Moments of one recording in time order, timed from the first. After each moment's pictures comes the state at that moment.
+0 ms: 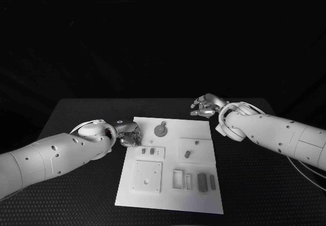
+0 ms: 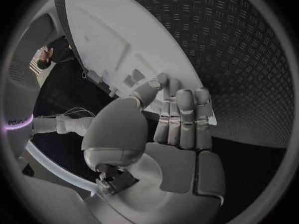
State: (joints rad) left arm 1.15 -0.70 -0.11 1.19 -1.53 -0.12 0.07; left_hand 1.13 -0.04 0.59 -0.27 0.08 1.00 0.12 0.26 0.57 1.14 0.03 0.44 0.40 1.15 -0.08 1.28 0.53 0.06 0.93 -0.13 0.89 1.31; right arm 1.22 -0.63 -0.08 1.13 -1.09 -0.36 -0.05; right_hand 0.95 -0.19 0.66 -0.18 0.38 0.83 0.14 0.27 0.50 1.03 0.03 1.18 1.02 1.18 -0.06 1.09 1.14 0.22 1.08 0.00 0.97 1.31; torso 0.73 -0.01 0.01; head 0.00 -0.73
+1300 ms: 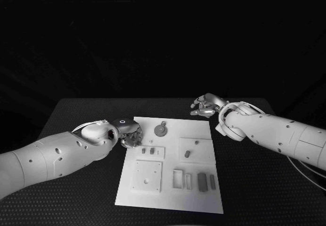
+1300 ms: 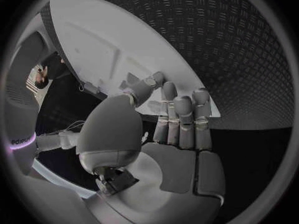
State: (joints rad) left arm 1.16 -0.68 -0.14 1.20 -1.68 -0.18 0.03; left_hand 1.11 -0.17 0.66 -0.21 0.05 1.01 0.10 0.27 0.58 1.08 -0.01 0.88 0.57 1.17 -0.12 1.38 0.54 0.06 0.97 -0.14 0.92 1.31; right arm 1.22 -0.63 -0.08 1.13 -1.09 -0.36 -0.05; right_hand 0.95 -0.19 0.66 -0.18 0.38 0.83 0.15 0.27 0.50 1.03 0.03 1.18 1.02 1.18 -0.06 1.09 1.14 0.22 1.08 0.00 0.97 1.31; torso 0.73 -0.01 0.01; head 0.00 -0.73
